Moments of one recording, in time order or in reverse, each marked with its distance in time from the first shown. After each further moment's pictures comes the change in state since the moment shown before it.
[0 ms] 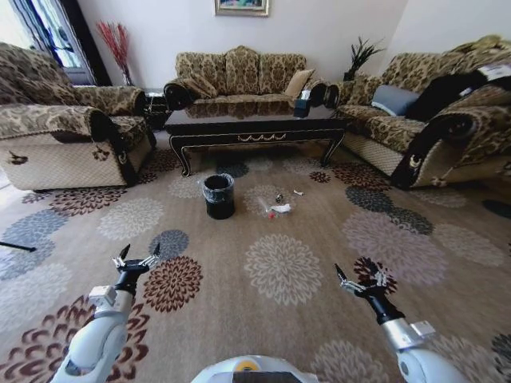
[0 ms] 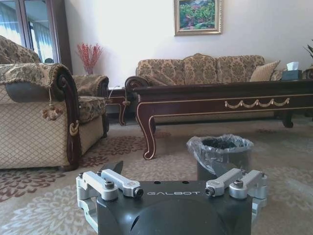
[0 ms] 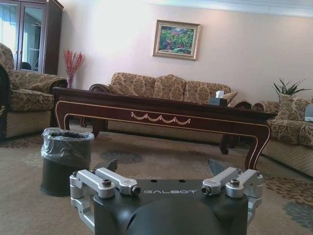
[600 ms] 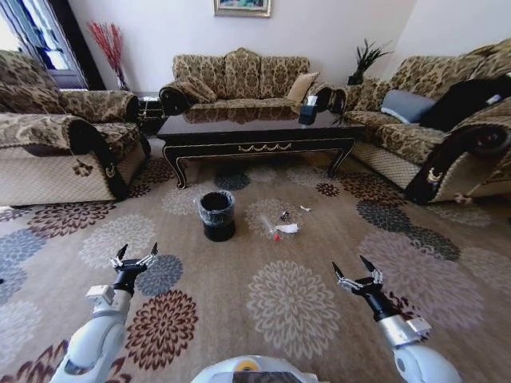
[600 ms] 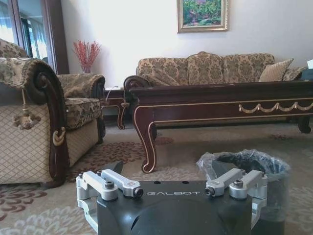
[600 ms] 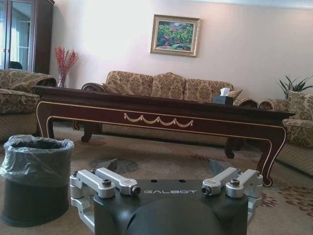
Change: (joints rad) left arm -0.004 -0.002 -0.011 -0.001 -0.002 0.008 -0.004; right arm 0.006 0.010 -0.013 0.007 -0.004 -0.009 0.002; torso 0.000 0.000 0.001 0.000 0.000
